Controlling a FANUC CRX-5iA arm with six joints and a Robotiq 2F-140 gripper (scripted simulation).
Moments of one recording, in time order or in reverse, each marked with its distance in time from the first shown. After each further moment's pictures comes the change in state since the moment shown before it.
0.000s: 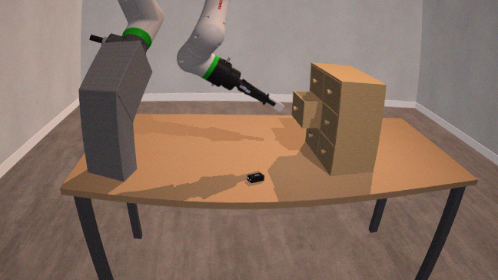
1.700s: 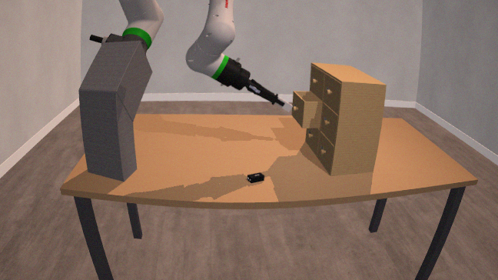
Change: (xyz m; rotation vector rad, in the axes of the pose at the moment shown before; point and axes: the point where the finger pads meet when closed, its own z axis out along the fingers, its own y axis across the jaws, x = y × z) arm -0.016 0.000 0.028 0.000 0.000 0.000
